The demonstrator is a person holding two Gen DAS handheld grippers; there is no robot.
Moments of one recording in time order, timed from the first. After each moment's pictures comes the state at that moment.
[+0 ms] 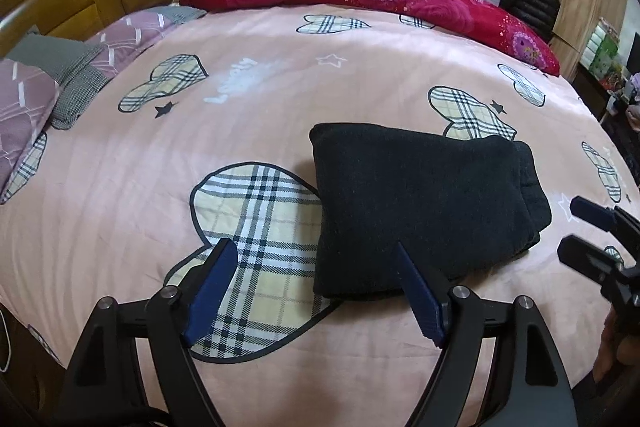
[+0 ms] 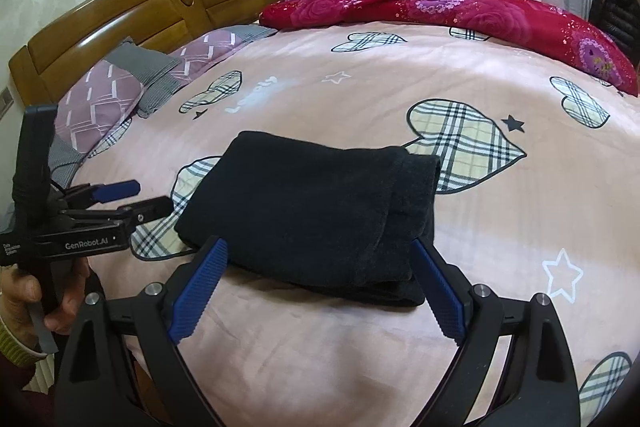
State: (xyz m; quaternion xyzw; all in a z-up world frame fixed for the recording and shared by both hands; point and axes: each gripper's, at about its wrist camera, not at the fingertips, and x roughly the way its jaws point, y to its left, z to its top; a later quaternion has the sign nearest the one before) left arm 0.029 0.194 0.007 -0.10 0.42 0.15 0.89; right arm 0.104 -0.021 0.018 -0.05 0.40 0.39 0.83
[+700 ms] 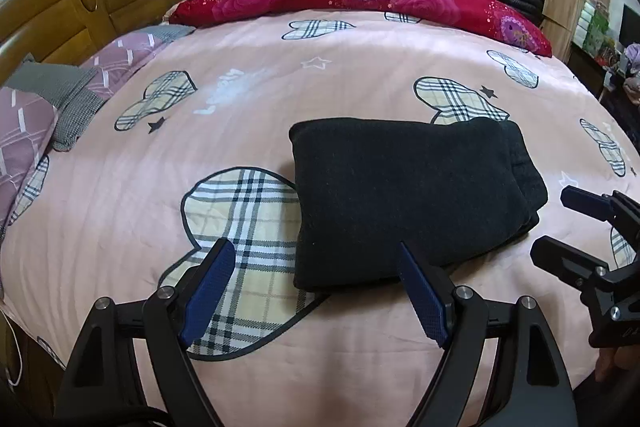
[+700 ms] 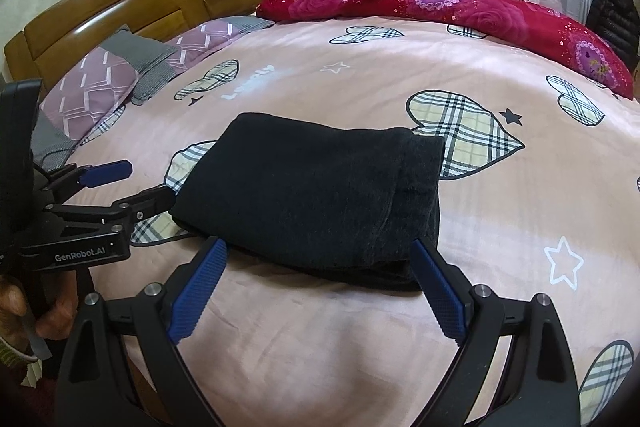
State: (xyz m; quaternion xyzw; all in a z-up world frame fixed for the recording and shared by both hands) left arm 0.028 0.169 0.002 -0.06 0.42 0.15 0.89; right arm 0.089 -0.016 0.007 -0.07 0.39 0.37 0.84
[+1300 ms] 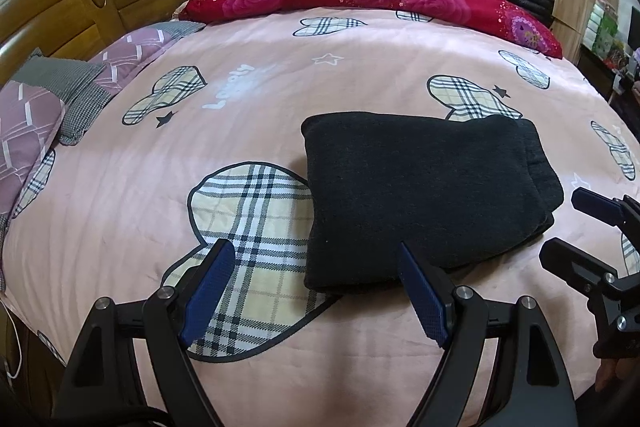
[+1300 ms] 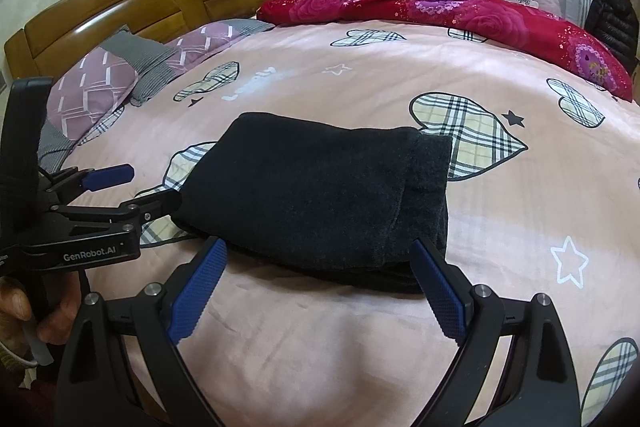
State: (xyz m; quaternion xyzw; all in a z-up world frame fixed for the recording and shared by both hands) left arm 0.031 0.173 -0.007 -0.05 0.42 0.17 0.89; right arm 0.084 -0.010 0.002 -0.07 0.38 0.37 0.84
